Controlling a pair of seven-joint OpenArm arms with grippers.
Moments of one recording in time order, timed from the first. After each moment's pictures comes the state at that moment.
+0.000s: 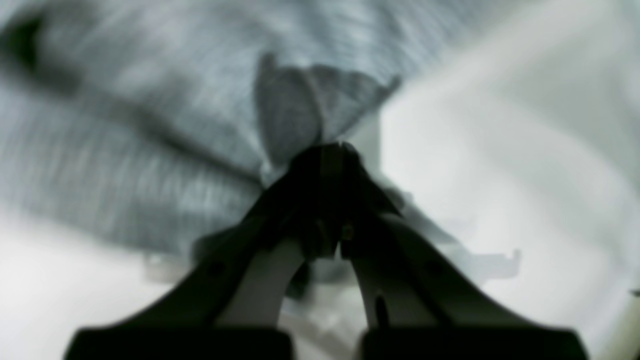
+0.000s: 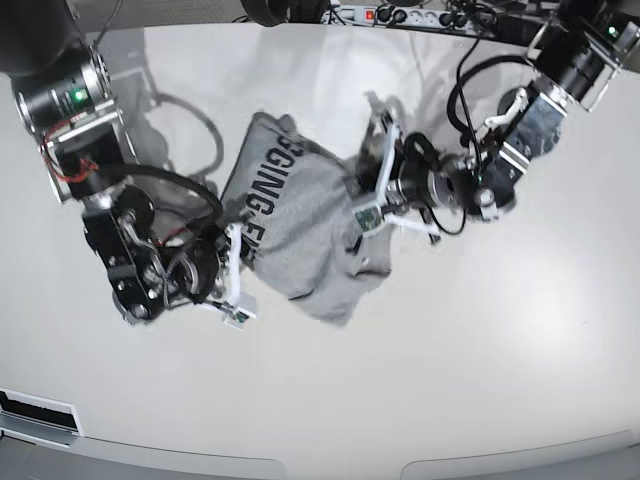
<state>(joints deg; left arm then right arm) -10.2 -25.9 37.7 80.7 -15.2 -32.4 36.5 24.7 12.7 -23.8 57.9 24.7 36.4 -60.5</state>
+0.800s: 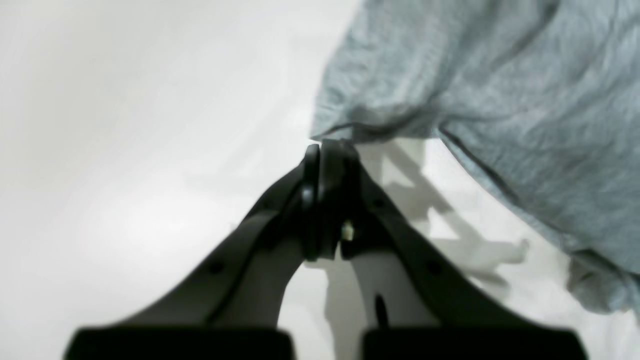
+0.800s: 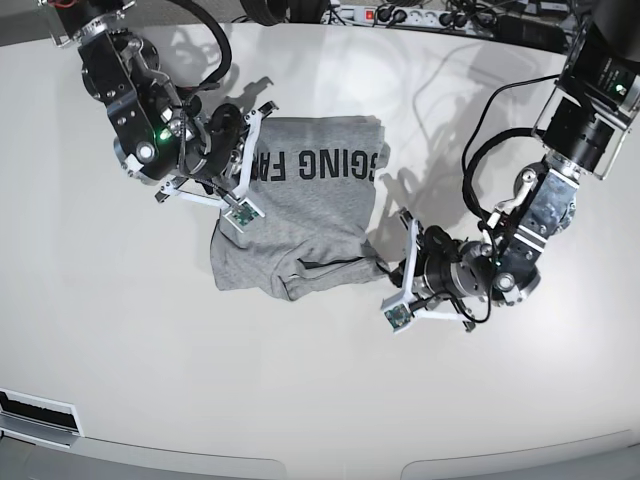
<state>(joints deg) -22.2 -24.9 32.3 74.1 -13.1 -29.0 37.2 -4.9 16.0 -23.7 100.0 12.8 14.5 -61.5</state>
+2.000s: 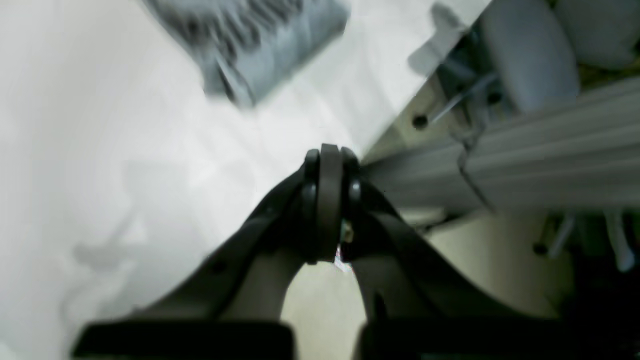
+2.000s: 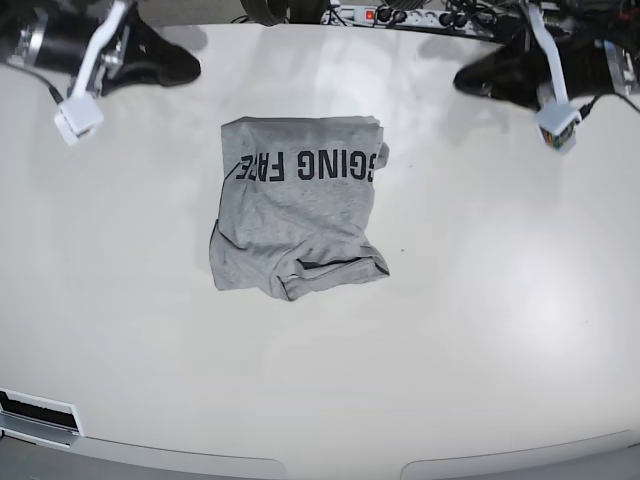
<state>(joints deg) 41.2 -31.7 -21.8 122.7 -67.6 -41.4 65.4 -40.4 15.3 27.6 121.7 79.1 40.4 -81.2</state>
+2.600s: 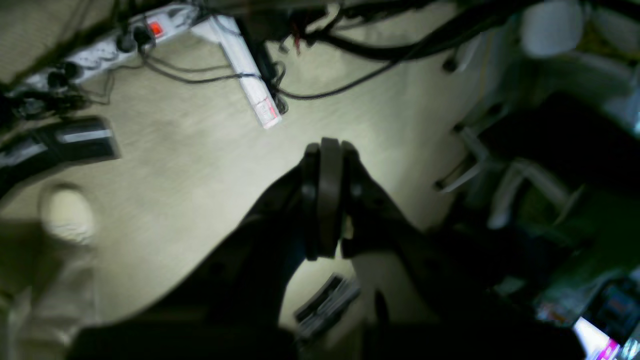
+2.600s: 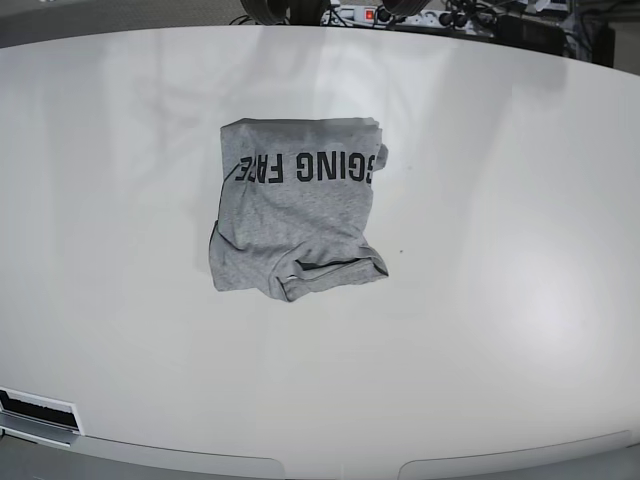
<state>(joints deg) 66.3 -23.9 -19.0 111.1 -48.5 -39.4 55.5 -60.3 15.4 34.8 101.4 67.5 40.4 -78.5</state>
